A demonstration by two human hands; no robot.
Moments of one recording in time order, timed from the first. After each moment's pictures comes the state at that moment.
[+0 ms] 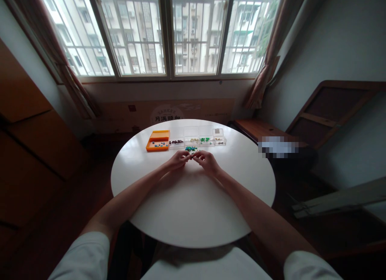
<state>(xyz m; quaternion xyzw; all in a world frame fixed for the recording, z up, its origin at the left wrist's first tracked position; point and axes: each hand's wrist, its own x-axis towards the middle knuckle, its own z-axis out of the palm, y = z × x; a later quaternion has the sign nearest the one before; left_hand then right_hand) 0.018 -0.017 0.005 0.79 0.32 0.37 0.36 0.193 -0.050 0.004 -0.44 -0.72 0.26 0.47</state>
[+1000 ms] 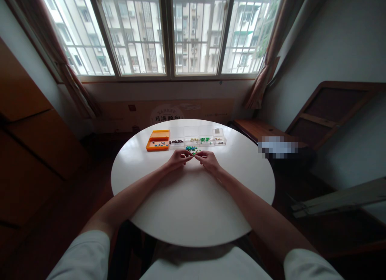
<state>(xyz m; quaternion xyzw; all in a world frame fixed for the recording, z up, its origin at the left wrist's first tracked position) 0.018 -0.020 0.001 0.74 0.33 0.40 0.43 0.197 -0.040 -0.003 -0.47 -0.63 0.37 0.49</state>
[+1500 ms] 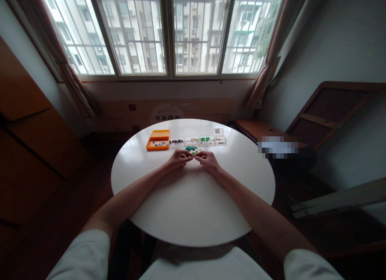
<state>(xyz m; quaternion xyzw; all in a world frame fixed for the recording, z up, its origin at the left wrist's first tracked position) 0.018 -0.020 0.002 0.75 0.32 0.38 0.43 0.198 -0.039 -0.008 -0.46 -0.65 0.36 0.48</state>
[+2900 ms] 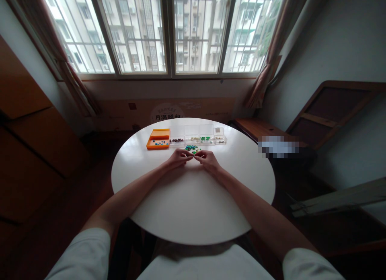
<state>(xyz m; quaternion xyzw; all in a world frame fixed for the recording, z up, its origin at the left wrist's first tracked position) 0.016 -0.024 0.005 0.75 0.33 0.37 0.44 0.198 -0.042 -0.006 -0.47 -0.67 0.34 0.46</state>
